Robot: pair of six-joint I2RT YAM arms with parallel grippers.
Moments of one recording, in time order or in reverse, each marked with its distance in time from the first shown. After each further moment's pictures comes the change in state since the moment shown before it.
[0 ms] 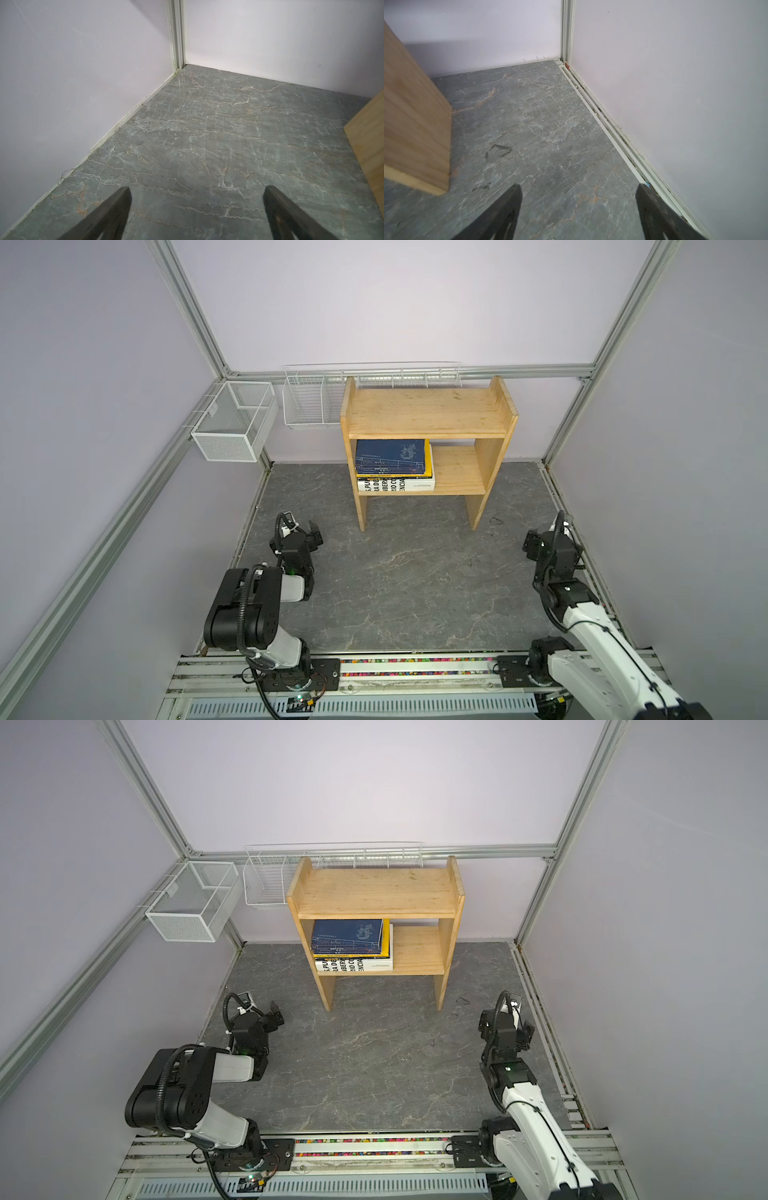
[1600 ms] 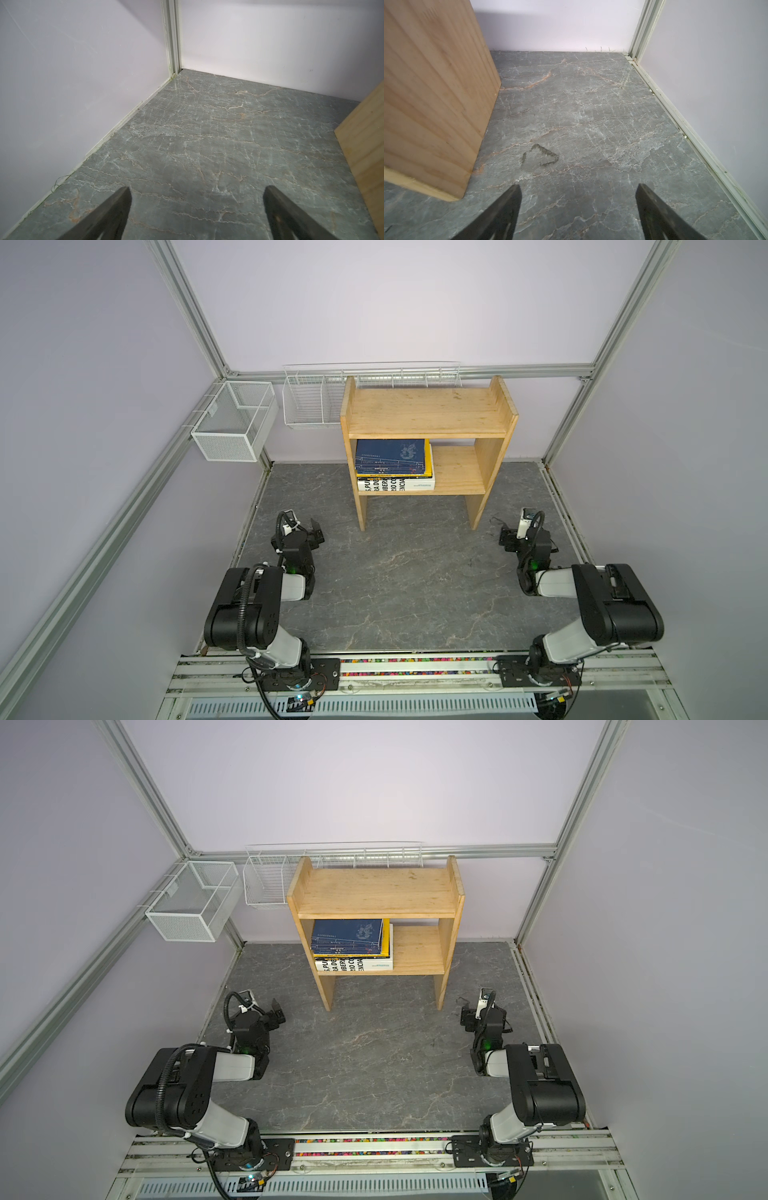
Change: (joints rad) left arm -0.014 0.000 0.011 0.005 0.000 0.005; right arm -0.065 0.665 -0.068 0.821 -0.375 -0.142
